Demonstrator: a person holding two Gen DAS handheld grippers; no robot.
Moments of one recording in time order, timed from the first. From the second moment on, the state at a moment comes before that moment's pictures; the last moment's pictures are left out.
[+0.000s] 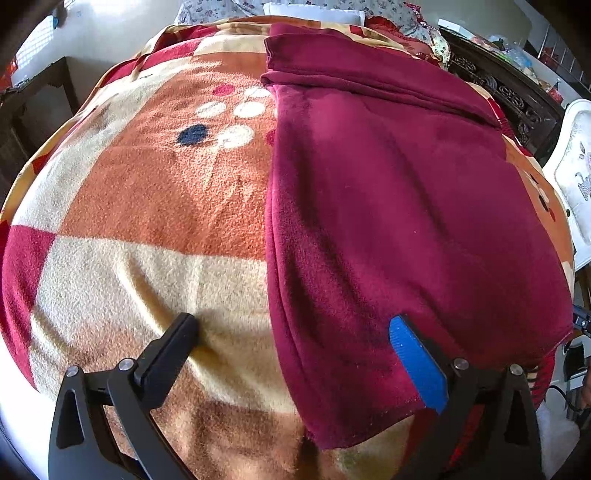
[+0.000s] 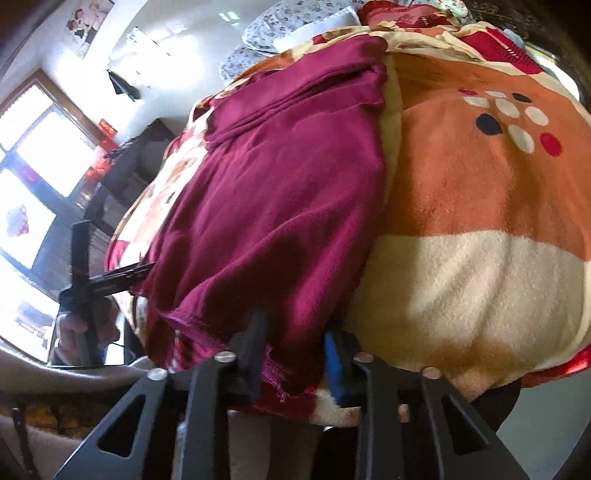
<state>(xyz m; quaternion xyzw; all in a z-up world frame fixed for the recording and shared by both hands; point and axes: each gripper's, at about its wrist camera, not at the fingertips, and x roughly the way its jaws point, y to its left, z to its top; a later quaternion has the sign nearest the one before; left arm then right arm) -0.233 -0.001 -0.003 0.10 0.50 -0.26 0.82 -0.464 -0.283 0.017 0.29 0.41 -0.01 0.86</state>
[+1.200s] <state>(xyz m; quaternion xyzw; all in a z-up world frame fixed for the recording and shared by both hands) -0.010 -0.115 0.133 0.01 0.41 -0.32 0.85 -0.252 -0.448 0.141 0.30 0.24 -0.08 0.92</state>
